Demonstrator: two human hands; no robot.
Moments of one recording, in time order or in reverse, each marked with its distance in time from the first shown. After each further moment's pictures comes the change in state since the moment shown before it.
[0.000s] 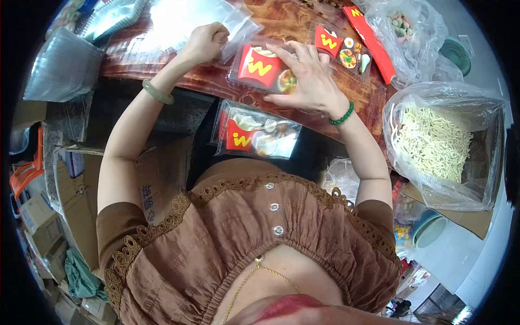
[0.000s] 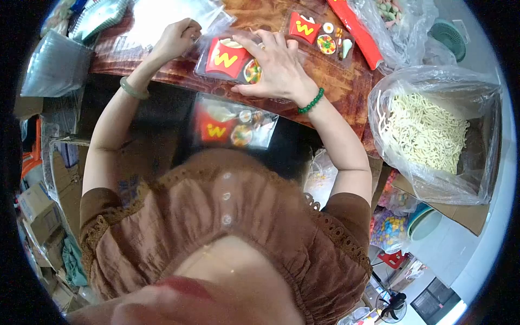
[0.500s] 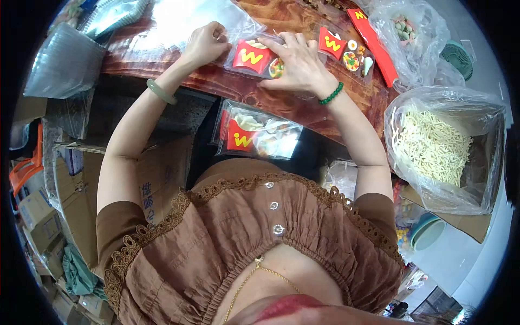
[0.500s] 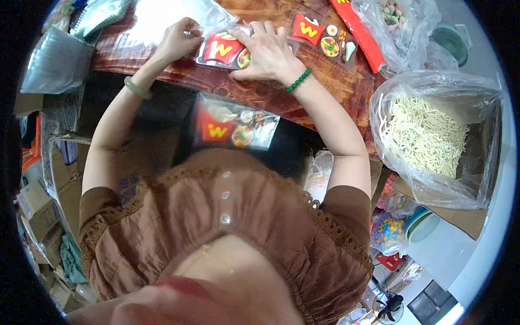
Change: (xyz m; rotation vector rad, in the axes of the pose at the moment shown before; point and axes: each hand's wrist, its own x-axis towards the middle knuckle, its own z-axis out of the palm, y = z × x) left_hand -0.006 -0.008 0.005 0.011 0.067 -0.077; right_hand 0.039 0.007 0.024 -0.110 -0.119 0.001
